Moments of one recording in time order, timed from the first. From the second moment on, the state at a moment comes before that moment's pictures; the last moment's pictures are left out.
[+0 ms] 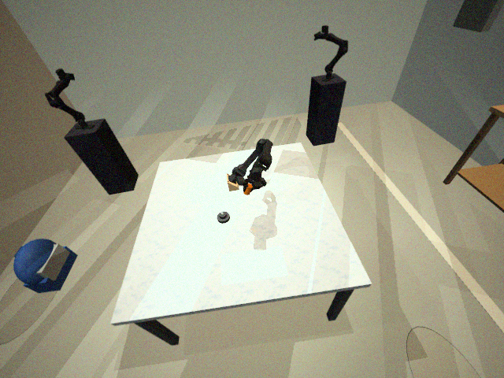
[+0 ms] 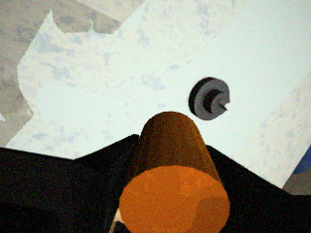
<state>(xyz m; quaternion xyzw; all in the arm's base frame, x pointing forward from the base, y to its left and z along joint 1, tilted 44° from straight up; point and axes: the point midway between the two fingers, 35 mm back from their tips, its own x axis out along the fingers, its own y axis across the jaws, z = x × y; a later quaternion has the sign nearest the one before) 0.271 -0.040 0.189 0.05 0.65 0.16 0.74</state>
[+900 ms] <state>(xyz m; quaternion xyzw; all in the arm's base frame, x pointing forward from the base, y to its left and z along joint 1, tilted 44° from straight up) 0.263 -0.063 0.231 -0.11 0.64 -0.02 0.76</state>
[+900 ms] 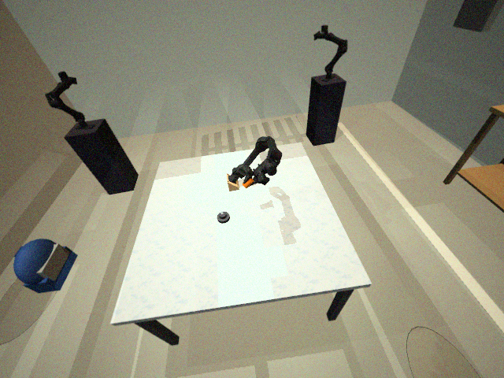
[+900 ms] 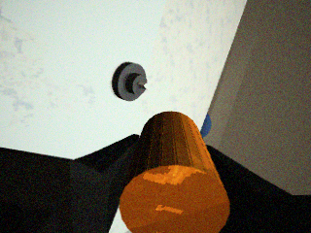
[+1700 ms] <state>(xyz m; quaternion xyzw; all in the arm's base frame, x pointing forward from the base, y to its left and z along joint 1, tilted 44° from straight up) 0.265 -0.059 0.232 -0.14 0.63 -0.05 0.76</state>
